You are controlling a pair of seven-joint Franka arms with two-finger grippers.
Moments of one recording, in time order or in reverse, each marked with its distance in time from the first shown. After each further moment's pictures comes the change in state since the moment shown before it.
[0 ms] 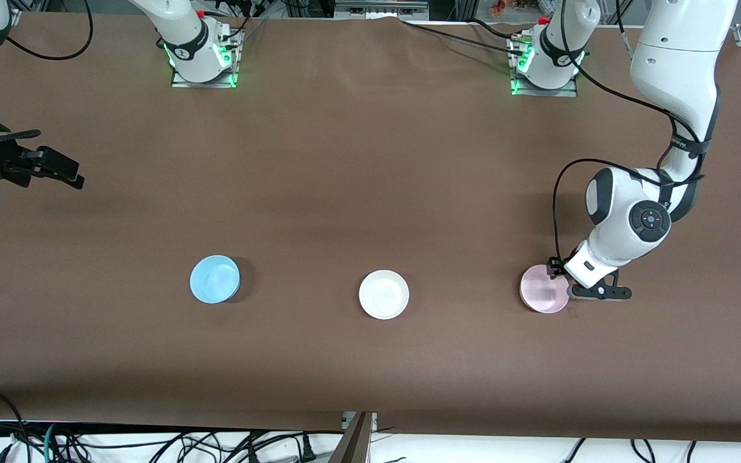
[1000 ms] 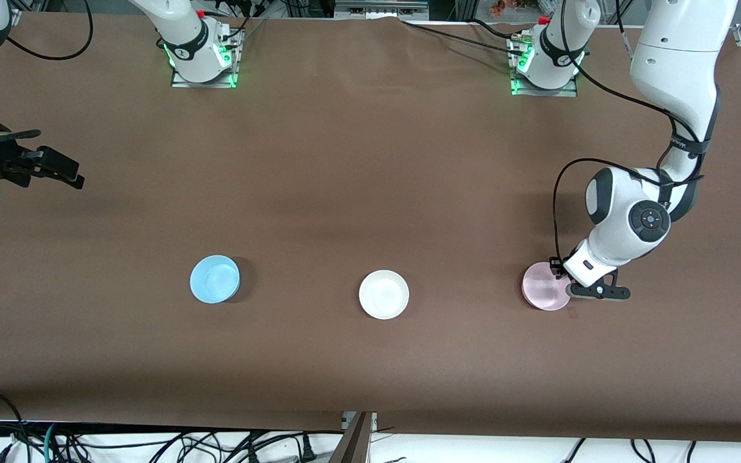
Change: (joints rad) left arm 0.001 -0.001 0.000 -0.003 0.000 0.001 0.024; right arm 0.000 0.000 0.000 0.000 0.000 0.000 0.000
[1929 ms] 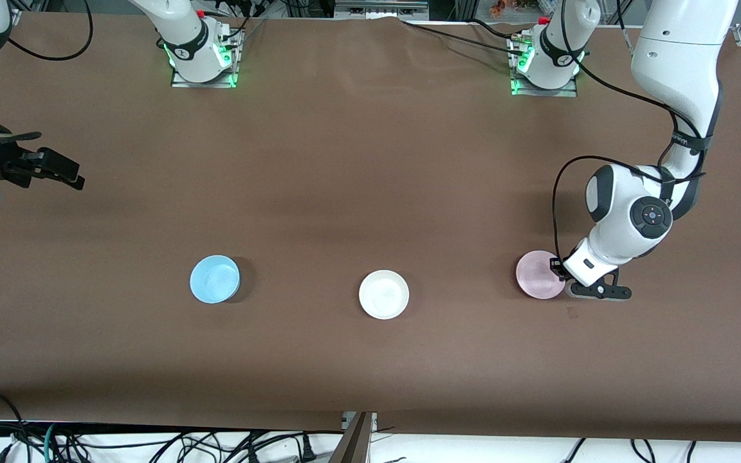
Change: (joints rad) left arm -0.002 -0.027 -0.015 0.004 0.000 0.001 -0.033; right arm 0.000 0.014 -0.001 0.000 0.005 0.003 0.000
